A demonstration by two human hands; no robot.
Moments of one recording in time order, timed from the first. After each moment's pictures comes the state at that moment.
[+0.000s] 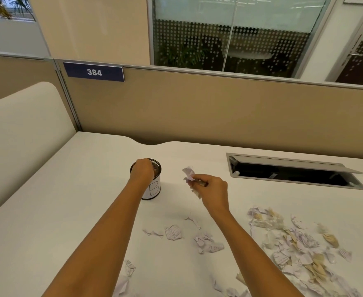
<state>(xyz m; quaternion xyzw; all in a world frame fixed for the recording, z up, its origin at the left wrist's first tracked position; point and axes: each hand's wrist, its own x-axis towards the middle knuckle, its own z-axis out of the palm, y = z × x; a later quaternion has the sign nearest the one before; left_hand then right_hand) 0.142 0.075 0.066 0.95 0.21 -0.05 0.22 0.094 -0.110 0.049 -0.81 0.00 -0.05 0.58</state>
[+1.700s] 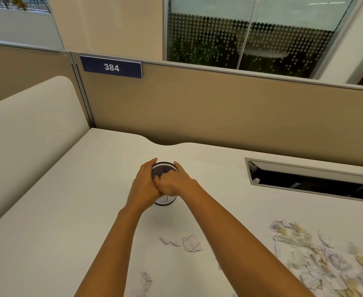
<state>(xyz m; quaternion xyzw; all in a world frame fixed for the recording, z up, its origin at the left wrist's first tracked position) 0.112 0.124 0.011 0.87 0.09 0.12 0.47 0.156 0.028 0.054 -0.95 -0.23 0.19 0.09</state>
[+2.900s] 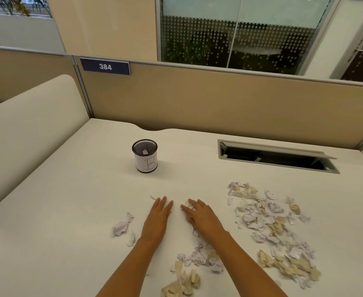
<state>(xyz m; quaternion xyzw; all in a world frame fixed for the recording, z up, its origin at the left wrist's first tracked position) -0.053 -0.012 -0.055 0.96 0.05 -0.02 0.28 -0.016 -0.182 -0.033 -0.96 -0.25 0.12 0.09</state>
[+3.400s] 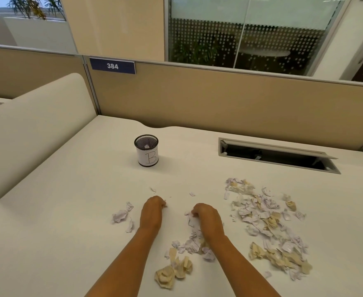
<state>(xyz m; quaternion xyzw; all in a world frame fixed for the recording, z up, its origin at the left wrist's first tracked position) -0.067 -0.028 -0.026 0.82 0.24 0.07 0.52 -0.040 -0.199 -0.032 -0.95 -0.15 0.06 0.25</state>
